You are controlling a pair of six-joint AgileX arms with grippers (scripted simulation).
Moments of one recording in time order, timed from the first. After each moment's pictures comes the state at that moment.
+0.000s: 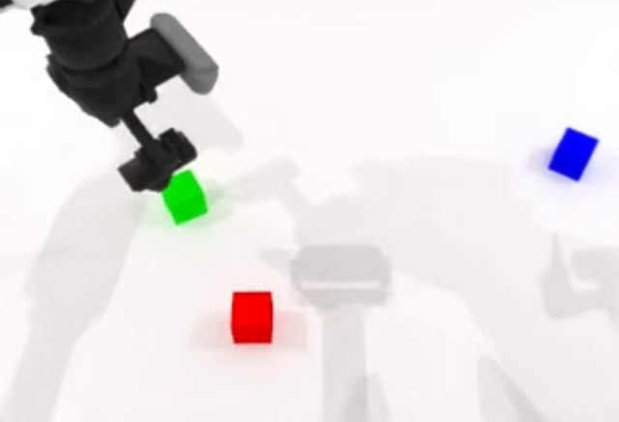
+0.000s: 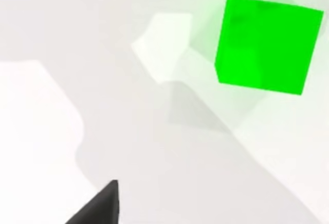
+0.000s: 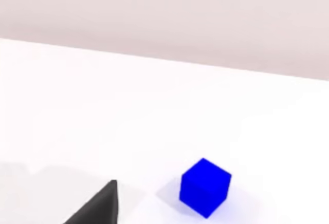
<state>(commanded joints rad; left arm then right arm) -0.29 1.94 1.58 -1.08 0.00 0.66 0.10 0.27 0.26 -0.17 -0.03 -0.07</state>
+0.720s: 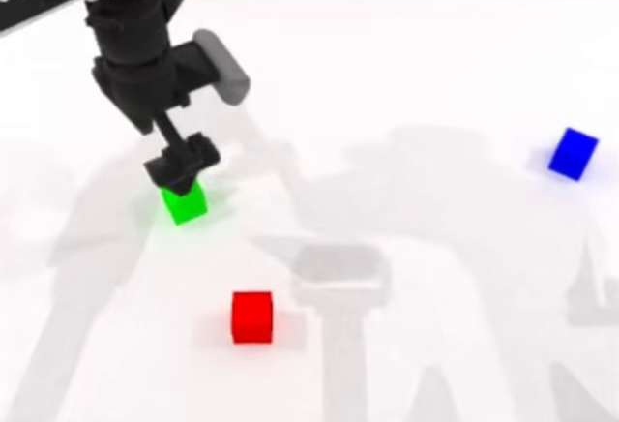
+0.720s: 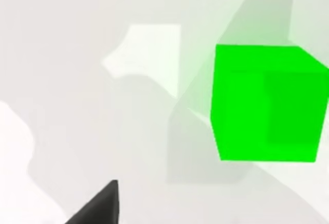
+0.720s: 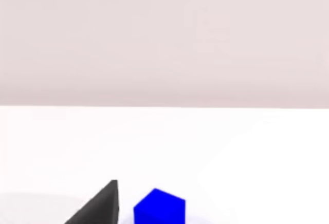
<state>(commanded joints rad) -0.32 2.17 1.79 -1.20 0.00 0.75 0.01 0.00 0.00 0.00 0.00 0.00</state>
